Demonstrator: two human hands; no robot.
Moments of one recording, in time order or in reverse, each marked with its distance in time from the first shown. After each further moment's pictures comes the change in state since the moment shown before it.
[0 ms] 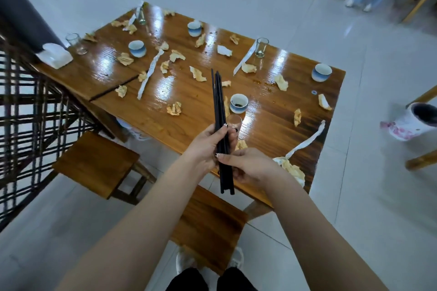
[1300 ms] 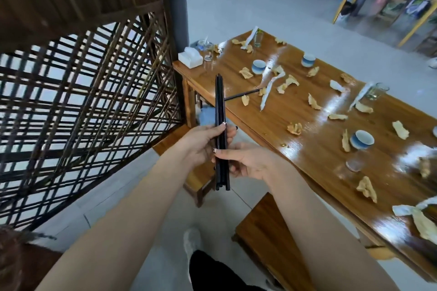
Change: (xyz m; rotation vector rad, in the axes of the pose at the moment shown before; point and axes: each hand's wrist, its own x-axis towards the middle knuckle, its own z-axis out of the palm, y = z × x) left_hand -0.130 0.197 -0.332 -0.011 0.077 0.144; right_hand 0.037 -0.078 0.377 -0.193 -0.373 -0.050
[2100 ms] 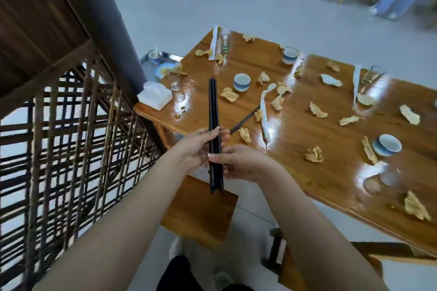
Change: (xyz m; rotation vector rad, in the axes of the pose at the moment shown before) left_hand 0.240 0.157 -0.028 0.200 -0.128 -0.231; right_hand 0.211 -0.131 -0.070 0.209 0.150 -0.001
